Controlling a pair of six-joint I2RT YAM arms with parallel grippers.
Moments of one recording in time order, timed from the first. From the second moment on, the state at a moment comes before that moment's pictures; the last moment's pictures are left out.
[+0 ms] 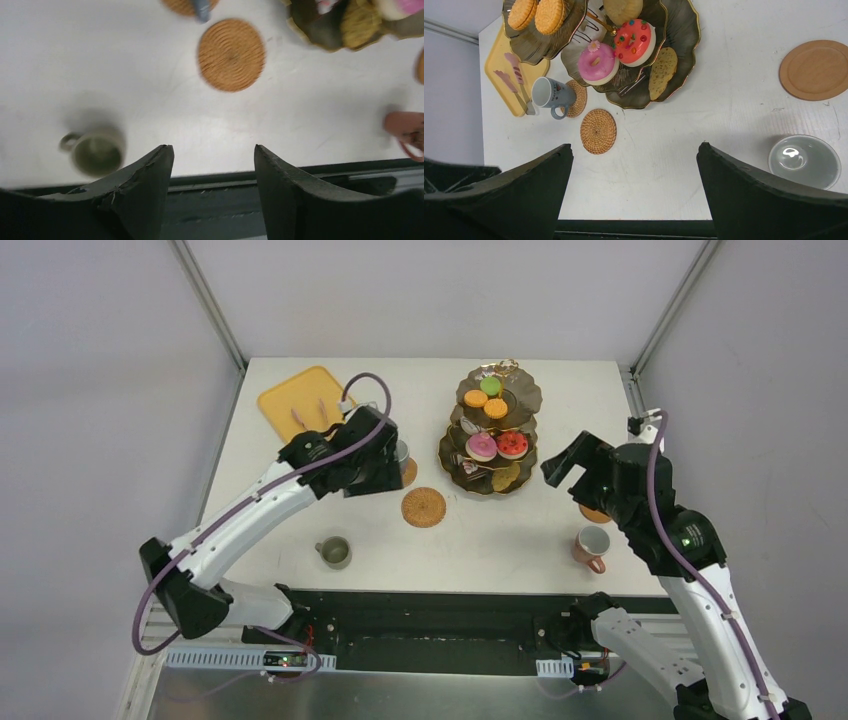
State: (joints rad) left arm -0.77 1.35 1.39 -0.97 -0.25 -0.78; right arm 0.43 0.77 1.17 -0.95 0.23 0.72
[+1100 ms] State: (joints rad) left arm -0.65 1.29 0.82 -0.94 -0.33 -0.99; right arm 0.43 0.72 1.14 -0.94 0.18 0.74
